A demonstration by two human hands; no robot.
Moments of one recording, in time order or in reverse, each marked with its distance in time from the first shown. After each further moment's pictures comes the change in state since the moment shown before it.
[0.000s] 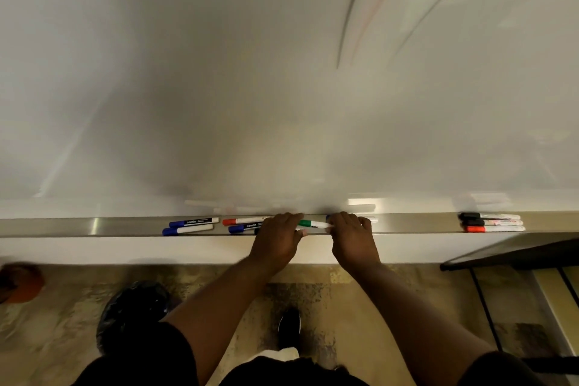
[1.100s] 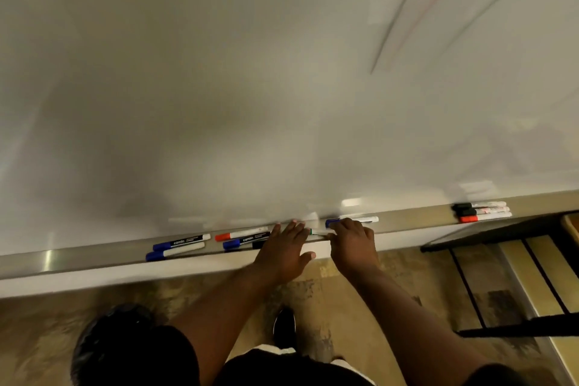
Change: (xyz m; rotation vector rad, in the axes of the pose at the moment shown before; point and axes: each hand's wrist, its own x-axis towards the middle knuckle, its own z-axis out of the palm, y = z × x) left_hand 0.027 -0.031 0.017 0.151 -0.379 0.169; right_hand 0.013 -0.020 0.019 -0.112 -0.169 0.308
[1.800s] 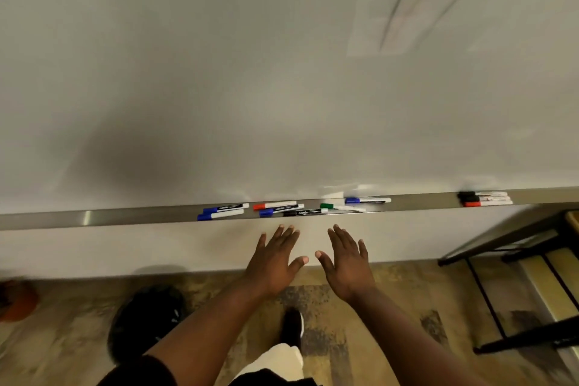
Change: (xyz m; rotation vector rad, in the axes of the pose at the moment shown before) left_hand -0.178 0.002 0.024 -0.081 0.149 -0.192; right_hand -0.157 -0.064 0.009 0.097 -0.075 -0.118
